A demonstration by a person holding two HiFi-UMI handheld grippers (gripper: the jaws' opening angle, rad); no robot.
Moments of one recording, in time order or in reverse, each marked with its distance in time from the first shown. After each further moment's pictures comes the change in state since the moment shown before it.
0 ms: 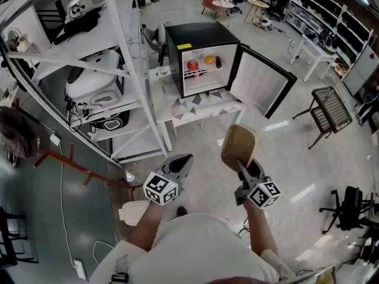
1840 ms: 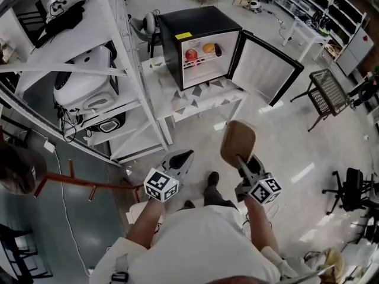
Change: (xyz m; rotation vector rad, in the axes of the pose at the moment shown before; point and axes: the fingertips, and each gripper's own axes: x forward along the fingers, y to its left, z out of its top) left arm -0.003 0.079 -0.021 0.002 0.068 -0.092; right arm 0.062 0.012 -0.045 0.039 0.008 -0.072
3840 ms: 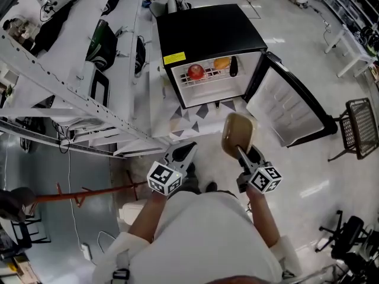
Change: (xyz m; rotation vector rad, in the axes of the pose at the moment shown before) left arm 0.266 0.173 0.027 -0.034 0.089 0.258; right arm 0.258 -0.255 0.062 0.132 0.241 0.148
